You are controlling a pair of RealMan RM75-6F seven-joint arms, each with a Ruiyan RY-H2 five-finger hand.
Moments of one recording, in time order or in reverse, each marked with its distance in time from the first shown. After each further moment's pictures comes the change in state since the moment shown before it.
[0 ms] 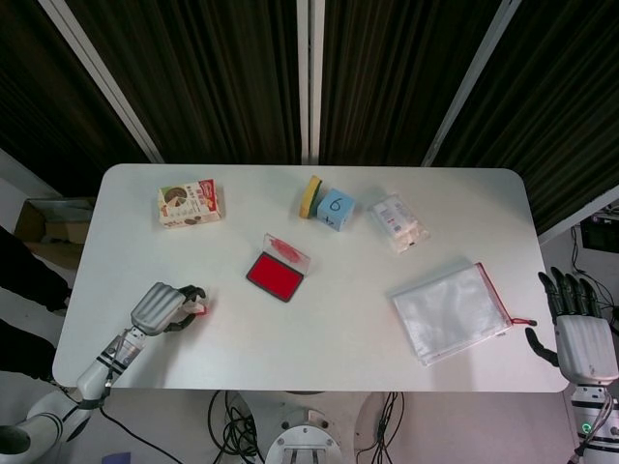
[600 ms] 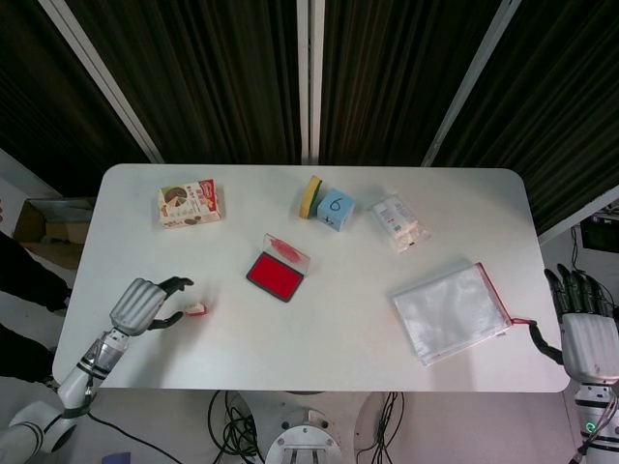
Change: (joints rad) left arm 0.050 0.134 -0.040 -0.188 -0.024 0.142 0.050; right arm -0.002 0.007 0.013 -0.002 0.003 0.016 0.014
